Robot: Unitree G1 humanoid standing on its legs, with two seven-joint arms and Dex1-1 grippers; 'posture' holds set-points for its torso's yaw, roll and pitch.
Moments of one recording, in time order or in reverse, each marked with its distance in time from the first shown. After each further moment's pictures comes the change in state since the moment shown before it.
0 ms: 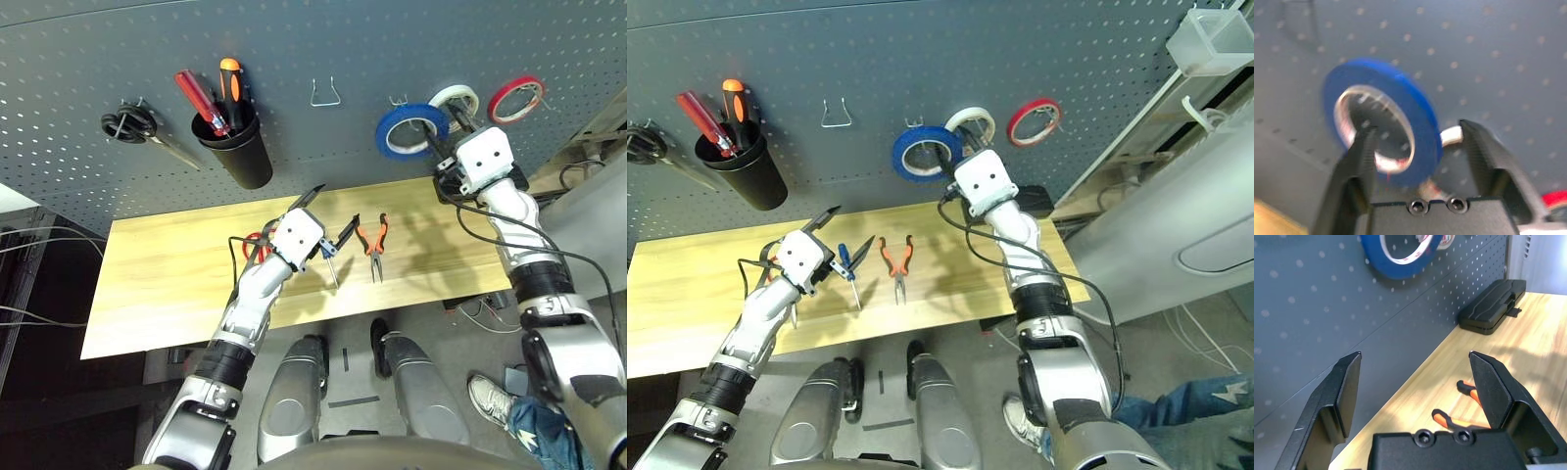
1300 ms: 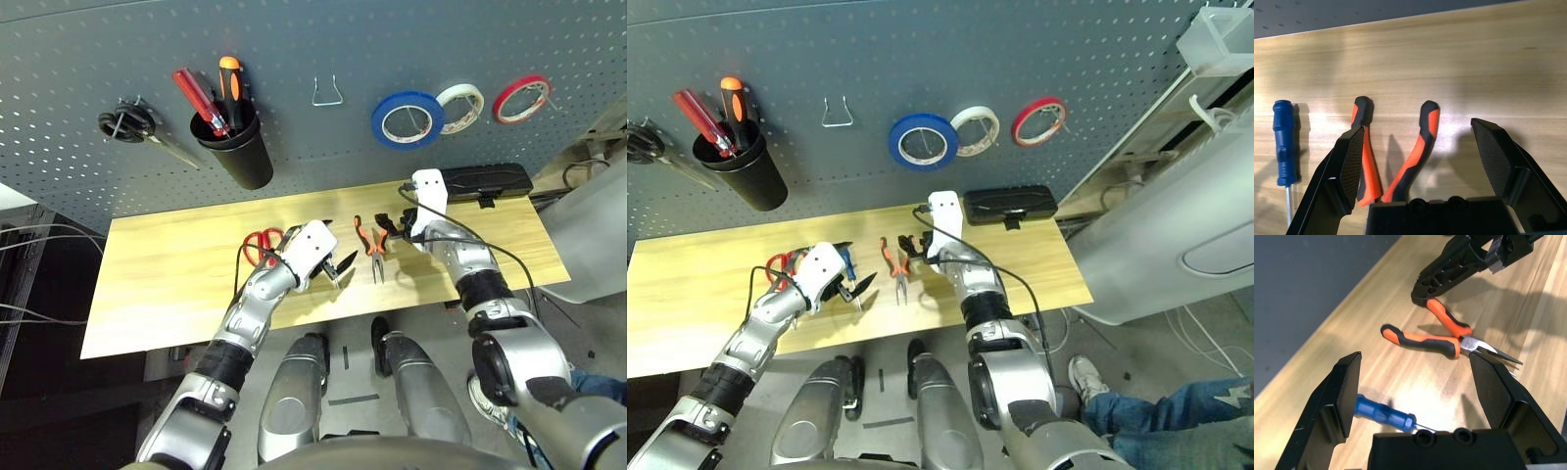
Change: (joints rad) left arm -0.017 0.026 -0.080 0.065 0.047 0.314 -0.115; right arm -0.147 0.282 -0.083 0.280 0.195 0.978 -0.027
